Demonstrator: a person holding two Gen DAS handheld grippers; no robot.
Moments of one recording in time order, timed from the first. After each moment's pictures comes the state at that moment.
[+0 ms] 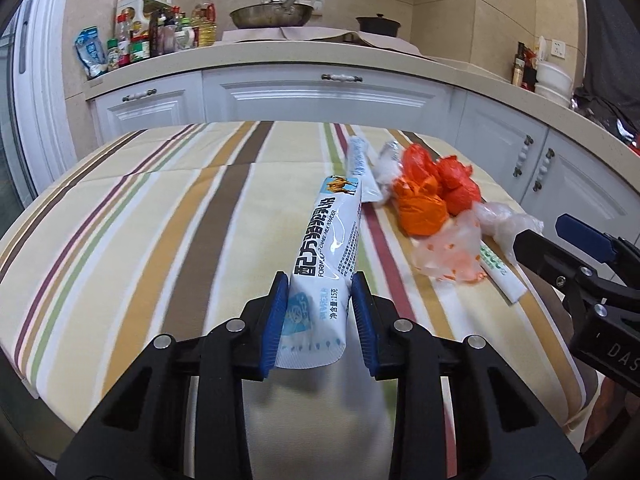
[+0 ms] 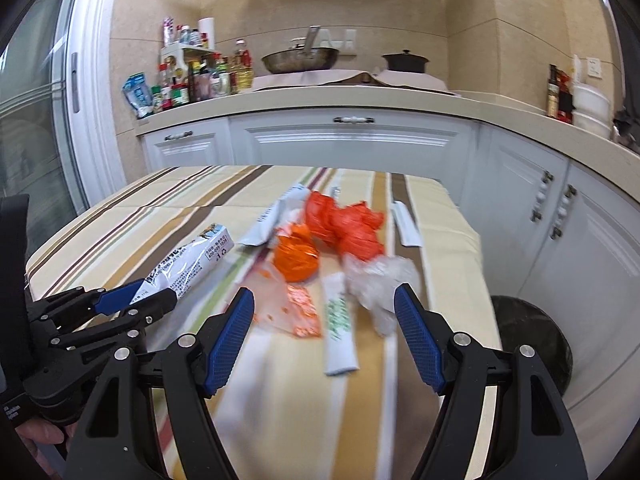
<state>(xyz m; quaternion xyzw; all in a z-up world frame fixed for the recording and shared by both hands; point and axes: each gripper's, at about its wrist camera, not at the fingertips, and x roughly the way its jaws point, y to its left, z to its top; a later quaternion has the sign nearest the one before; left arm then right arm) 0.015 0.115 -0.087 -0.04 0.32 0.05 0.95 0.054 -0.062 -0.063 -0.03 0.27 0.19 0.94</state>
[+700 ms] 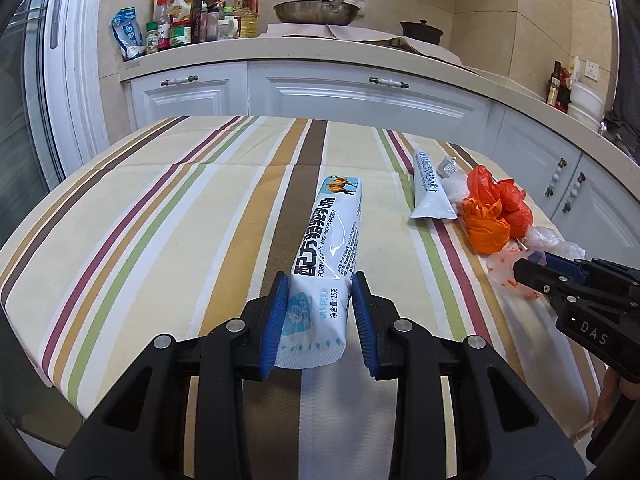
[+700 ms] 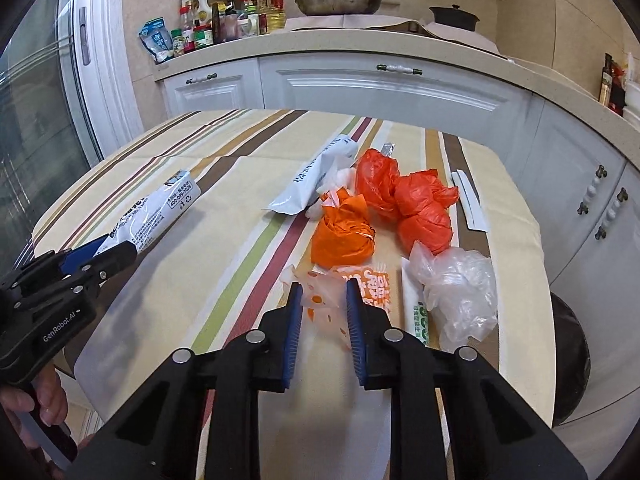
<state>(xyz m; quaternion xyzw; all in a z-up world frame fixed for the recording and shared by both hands) 0.011 0.166 -0.081 -0.07 0.32 0.09 0.94 0.087 -0.026 -0.078 -0.07 0.36 0.23 0.90</state>
